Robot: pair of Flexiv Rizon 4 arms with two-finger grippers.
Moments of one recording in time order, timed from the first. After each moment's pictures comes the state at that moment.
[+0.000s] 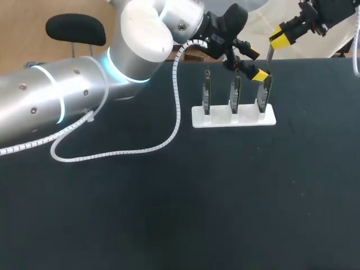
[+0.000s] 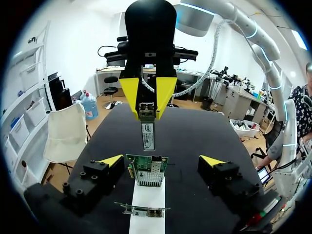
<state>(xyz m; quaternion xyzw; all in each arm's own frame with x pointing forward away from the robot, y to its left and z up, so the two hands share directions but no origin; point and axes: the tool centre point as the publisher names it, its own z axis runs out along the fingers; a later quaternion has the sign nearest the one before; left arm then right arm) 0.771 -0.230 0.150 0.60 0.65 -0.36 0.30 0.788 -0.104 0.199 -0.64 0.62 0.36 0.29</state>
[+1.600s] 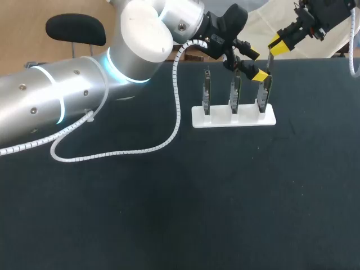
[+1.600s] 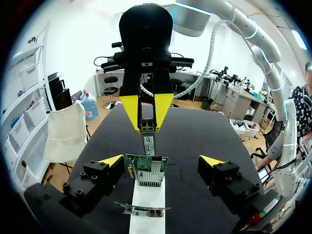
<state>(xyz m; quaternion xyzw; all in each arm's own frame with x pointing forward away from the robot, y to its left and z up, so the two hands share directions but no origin) 0.771 -0.230 0.150 0.60 0.65 -0.36 0.30 0.787 -0.106 0.181 -0.65 0.61 0.36 0.26</state>
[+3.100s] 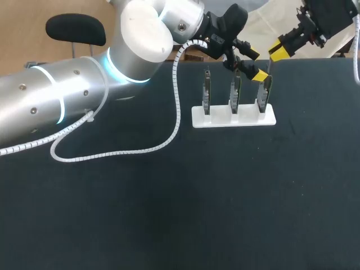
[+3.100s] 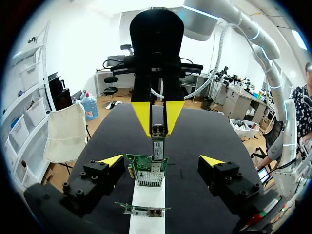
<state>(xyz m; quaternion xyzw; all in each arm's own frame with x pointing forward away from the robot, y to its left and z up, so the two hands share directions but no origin) 0.771 -0.230 0.150 0.60 0.65 -0.36 0.30 0.776 -0.105 0.174 -0.64 0.63 0.35 0.27</state>
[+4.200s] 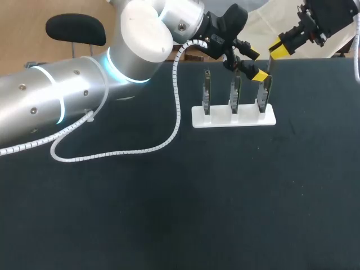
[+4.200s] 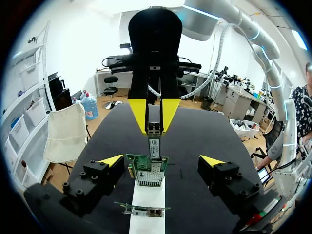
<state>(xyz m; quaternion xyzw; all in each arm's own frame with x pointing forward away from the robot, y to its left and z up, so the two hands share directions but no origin) 0.771 -0.230 0.150 0.60 0.65 -0.36 0.30 0.781 -0.107 0.177 -0.64 0.63 0.34 0.28</state>
